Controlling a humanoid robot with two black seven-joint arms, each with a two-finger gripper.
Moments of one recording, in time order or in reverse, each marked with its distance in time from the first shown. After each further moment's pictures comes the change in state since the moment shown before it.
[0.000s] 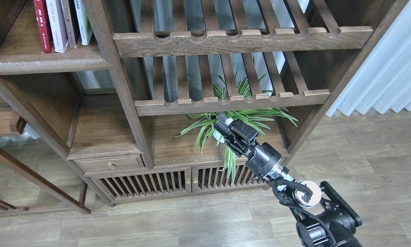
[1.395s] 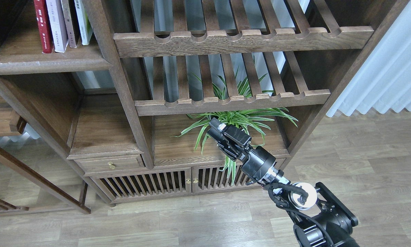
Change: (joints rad) left arm -0.008 -0.375 -0.074 0.230 0.544 0.000 -0.265; right arm 0.003 0.000 -0.054 -0.008 0.000 0.000 0.000
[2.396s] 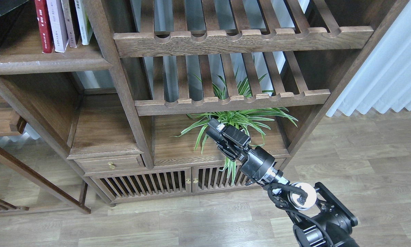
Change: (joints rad) left arm 0.011 -0.220 -0.053 0.164 0.250 0.000 -0.144; right arm -0.001 0.000 -0.003 0.010 0.001 0.000 0.000
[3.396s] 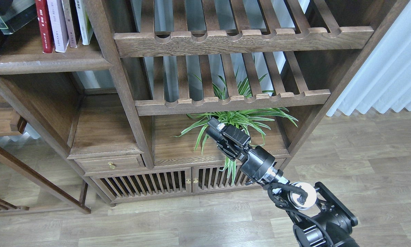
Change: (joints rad) left arm 0.035 -0.084 -0.001 0.102 0.124 0.000 -0.141; right arm -0.003 0.000 0.001 0.004 0.001 0.000 0.000
